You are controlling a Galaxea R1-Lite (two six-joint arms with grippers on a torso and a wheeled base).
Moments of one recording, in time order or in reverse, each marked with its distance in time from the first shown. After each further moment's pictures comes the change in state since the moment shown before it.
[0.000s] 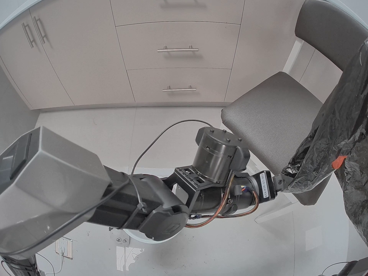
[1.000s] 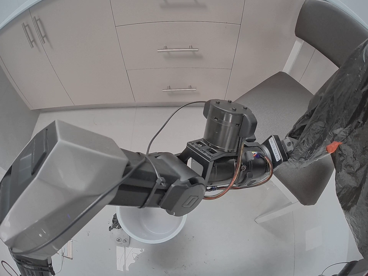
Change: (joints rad) left arm 0.032 0.098 -0.263 -0.001 -0.066 -0.148; right arm 0.012 -0.015 -0.005 0.006 0.011 0.009
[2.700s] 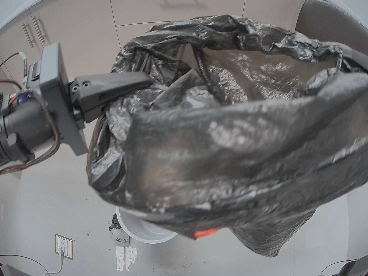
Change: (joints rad) left arm 0.237 -0.948 0.599 0.095 0.017 -0.027; right arm 0.195 0.077 0.080 -0.004 -0.306 -0.117
